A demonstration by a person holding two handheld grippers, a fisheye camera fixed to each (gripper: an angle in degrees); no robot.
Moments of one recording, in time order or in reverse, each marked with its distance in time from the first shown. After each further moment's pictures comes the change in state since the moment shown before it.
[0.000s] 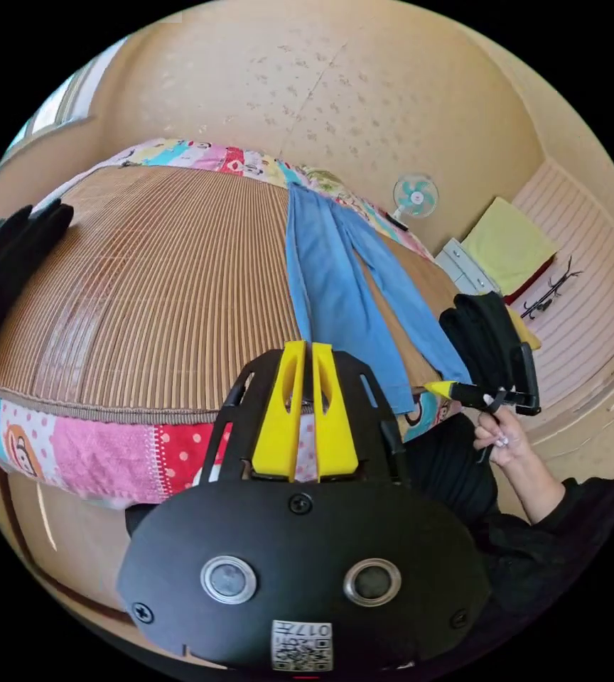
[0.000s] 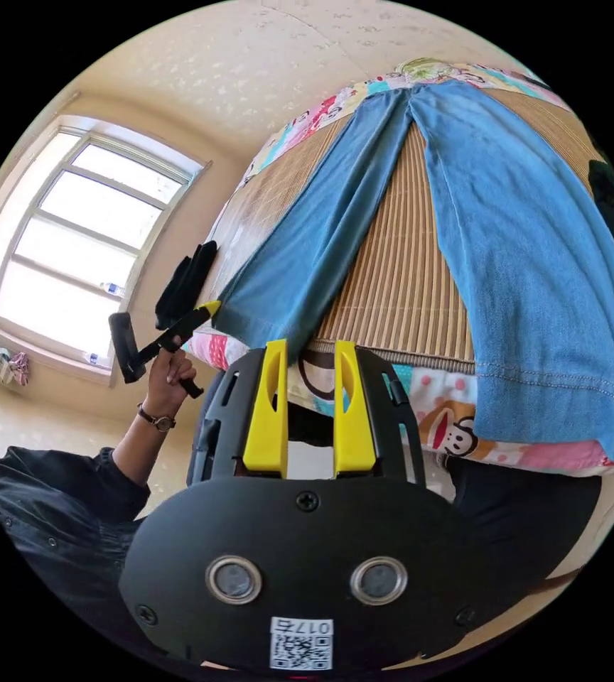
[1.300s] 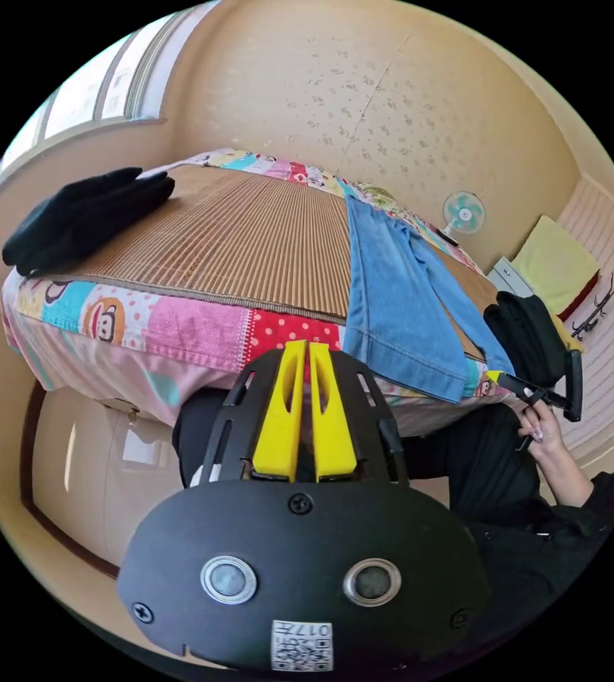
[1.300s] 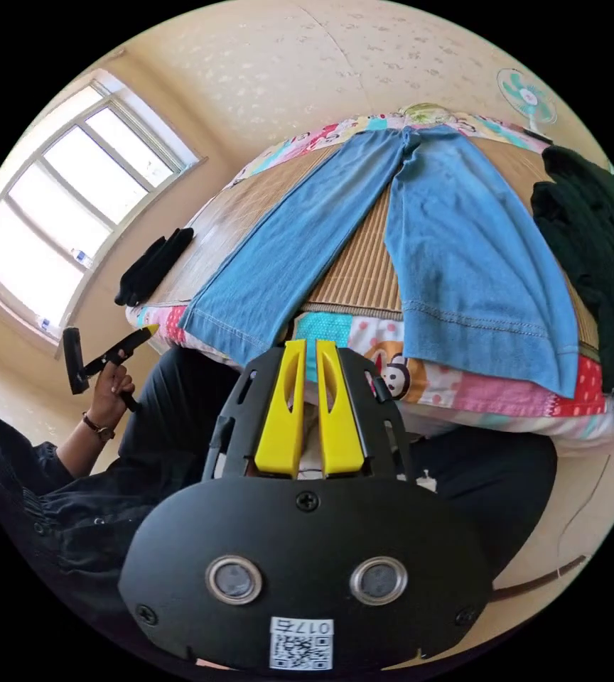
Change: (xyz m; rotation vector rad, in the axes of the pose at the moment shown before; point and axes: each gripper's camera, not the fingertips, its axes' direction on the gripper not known) left arm -0.026 0.150 0.031 0.082 -0.361 0.033; right arm -0.075 0.084 -0.003 0.129 0.314 -0.173
